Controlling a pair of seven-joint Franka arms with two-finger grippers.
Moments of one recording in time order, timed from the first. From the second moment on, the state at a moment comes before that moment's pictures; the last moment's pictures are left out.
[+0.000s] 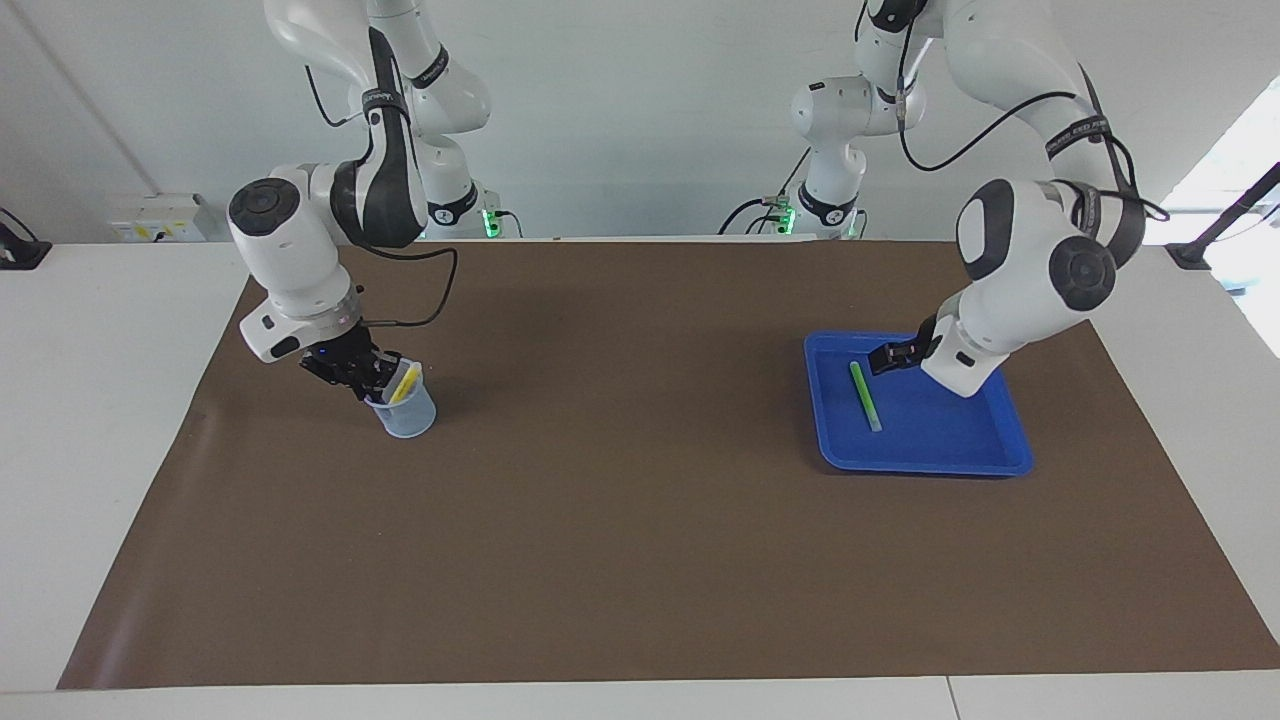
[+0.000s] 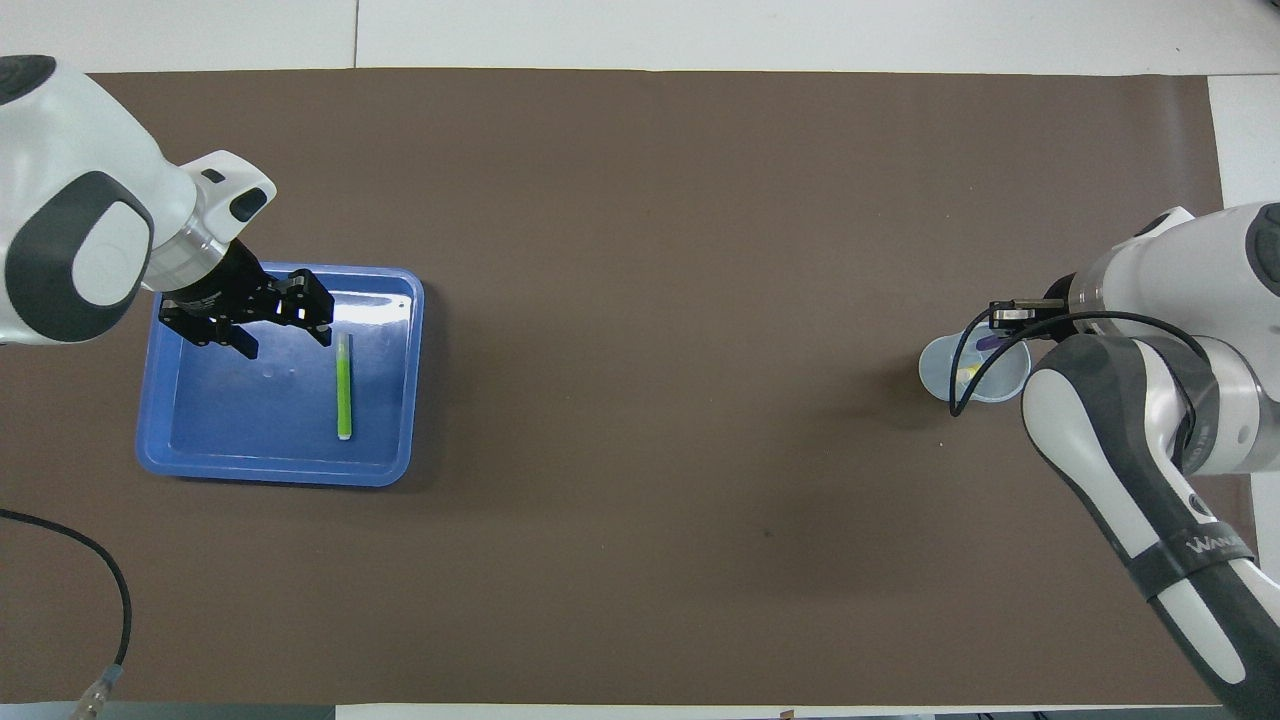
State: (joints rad) left arm 0.03 0.22 -0.18 -1.66 -0.10 1.58 -0.23; right arm 0.03 0.06 -0.05 -2.09 -0.03 2.18 0.09
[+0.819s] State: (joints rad) left arm 0.24 -0.04 -0.17 -1.71 -0.64 1.45 -0.50; right arm 0.04 -0.20 -0.02 -2.03 0.16 1.85 0.11
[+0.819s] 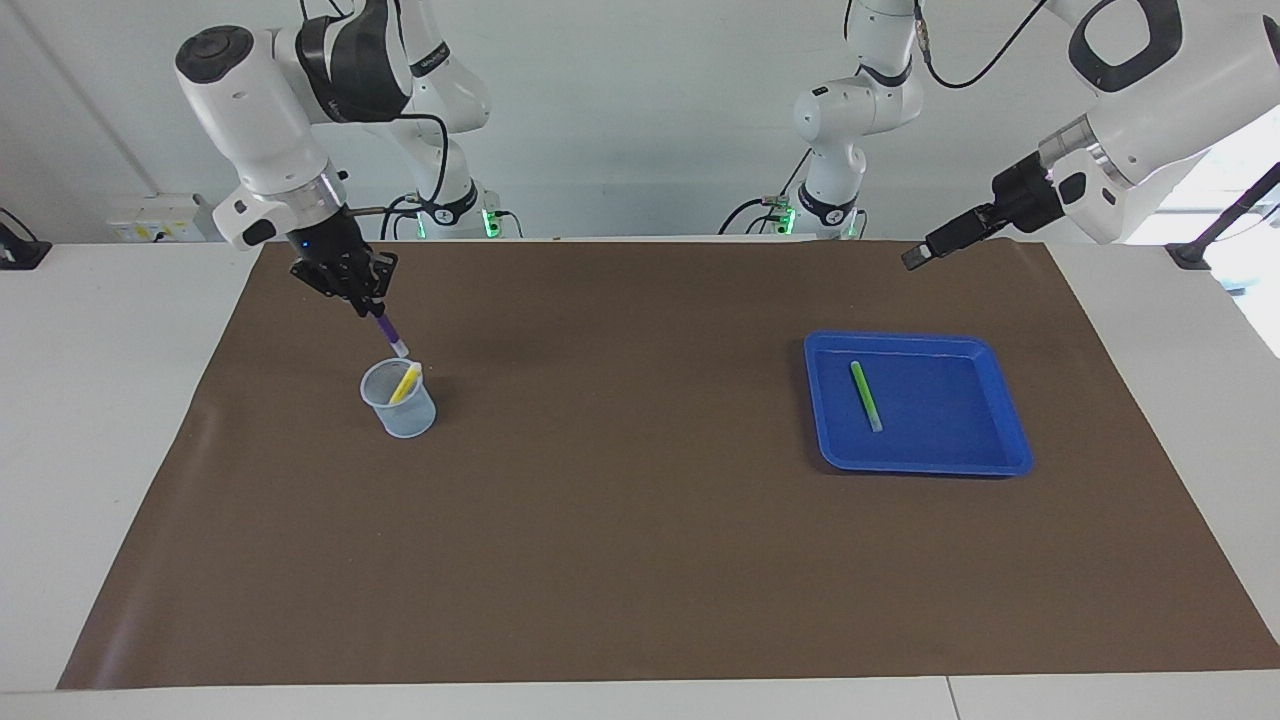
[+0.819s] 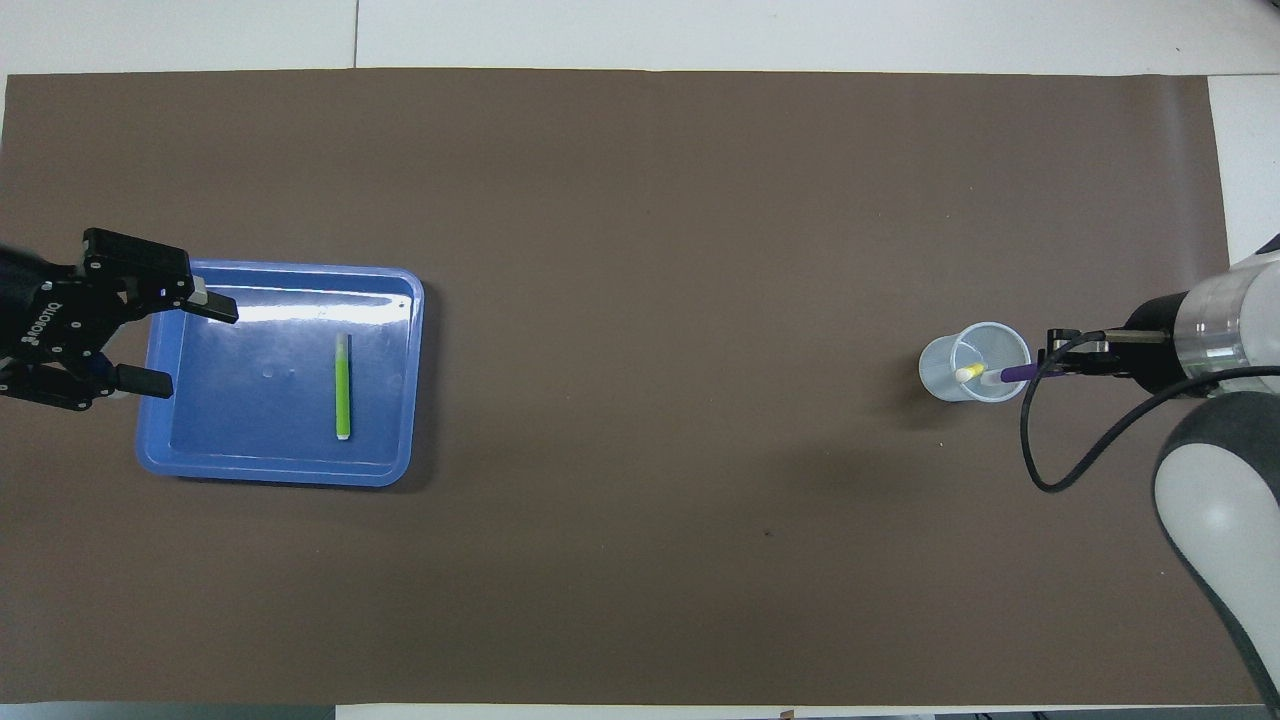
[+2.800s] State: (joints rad) left arm -0.01 -0.39 -0.19 -2.27 -1.19 2.01 -1.06; right arm 0.06 0.07 0.60 -1.73 0.84 2.32 1.38
